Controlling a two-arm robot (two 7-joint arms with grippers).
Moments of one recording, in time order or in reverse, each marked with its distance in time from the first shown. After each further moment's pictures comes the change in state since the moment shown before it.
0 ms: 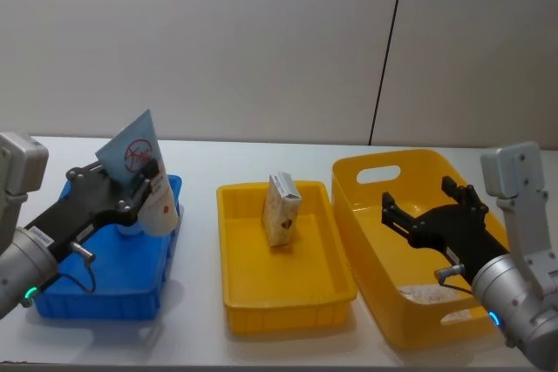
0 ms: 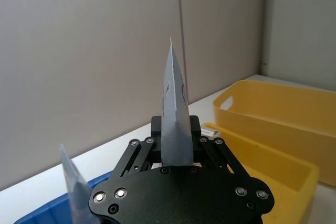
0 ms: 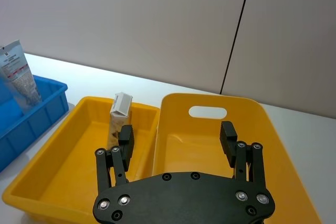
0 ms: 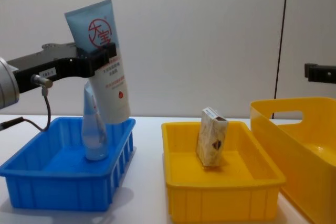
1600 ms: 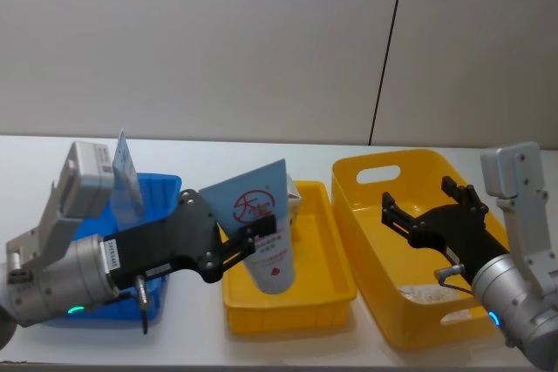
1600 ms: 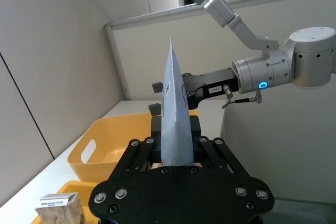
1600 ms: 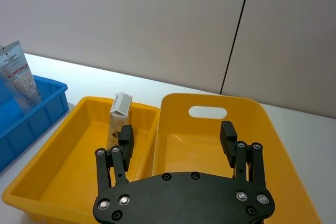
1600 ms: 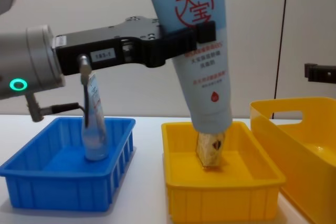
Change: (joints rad) left arm -0.076 0.056 0.178 -0.096 -0.151 0.014 -0.420; right arm 0.000 0.000 0.000 0.000 0.000 0.000 0.000
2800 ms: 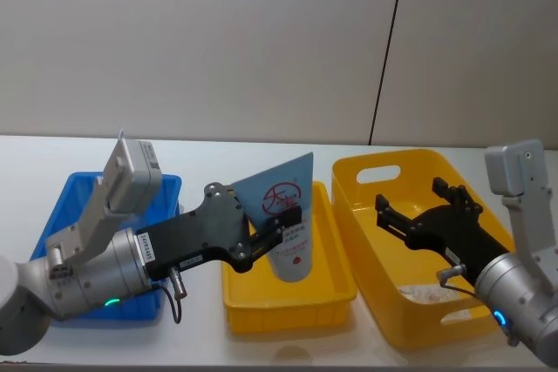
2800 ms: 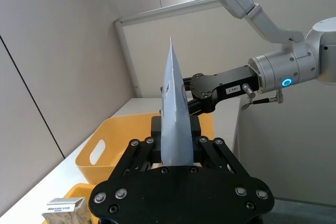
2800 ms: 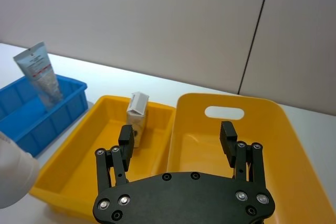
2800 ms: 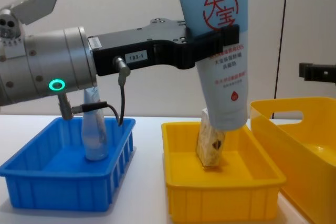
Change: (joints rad) left arm -0.032 -0.045 0.053 0.020 0.069 -0.011 0.100; right arm 0.010 0.026 0.014 0.007 0.062 0.009 0.079
